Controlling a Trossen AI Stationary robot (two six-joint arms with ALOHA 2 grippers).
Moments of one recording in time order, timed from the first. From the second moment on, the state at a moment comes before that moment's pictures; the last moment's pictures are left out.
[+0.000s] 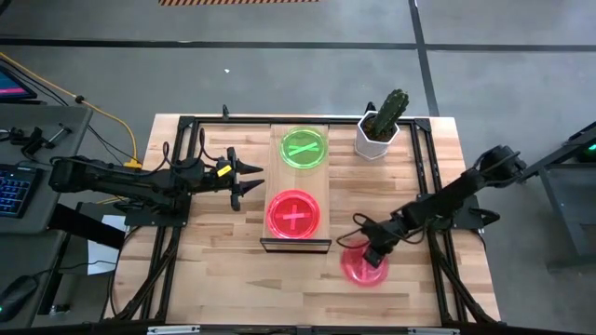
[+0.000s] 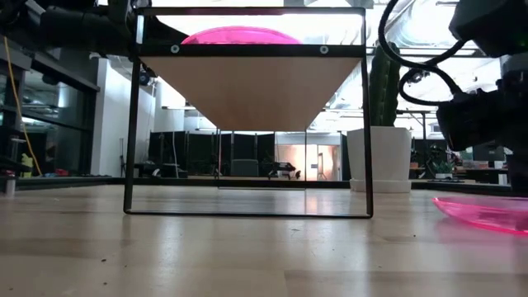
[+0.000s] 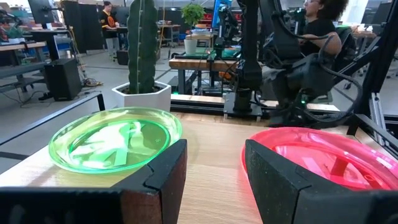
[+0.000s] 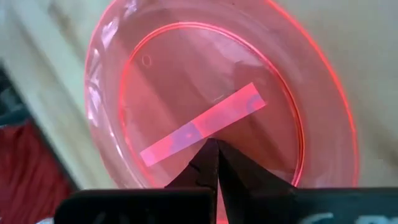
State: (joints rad) left arm 0.06 0.88 0.31 0.54 -0.12 0.00; right arm 0.44 1.43 0.44 -0.12 -0.20 1.21
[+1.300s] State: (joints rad) left arm 0.06 0.88 0.31 0.52 -0.12 -0.01; right arm 0.39 0.94 0.43 -0.70 0.41 1.30
